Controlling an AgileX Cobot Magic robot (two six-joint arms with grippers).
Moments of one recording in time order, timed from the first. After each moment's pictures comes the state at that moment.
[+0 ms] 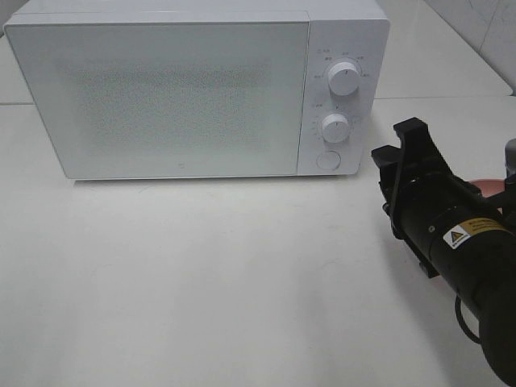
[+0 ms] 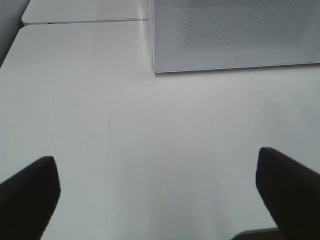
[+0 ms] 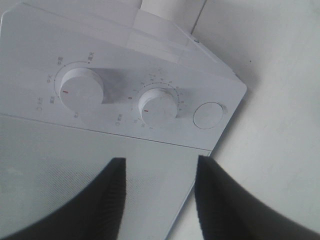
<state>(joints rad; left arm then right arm) 0.05 -0.01 -0.52 -0.16 1.08 0.14 0.83 1.65 -0.29 0.81 -1.21 1.05</state>
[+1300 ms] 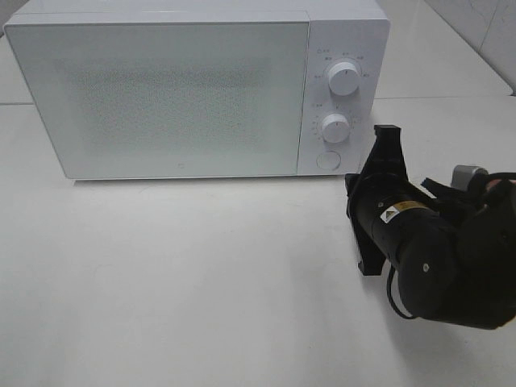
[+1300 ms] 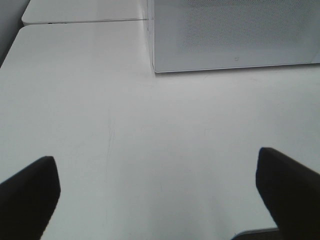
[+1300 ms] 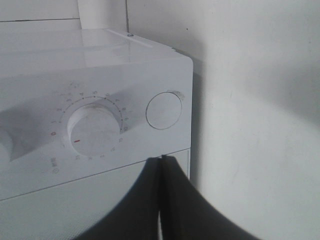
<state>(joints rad) 0.05 -0.01 -0.52 -0.16 1.08 0.14 0.74 1.87 -0.51 0.82 -1.04 1.36</state>
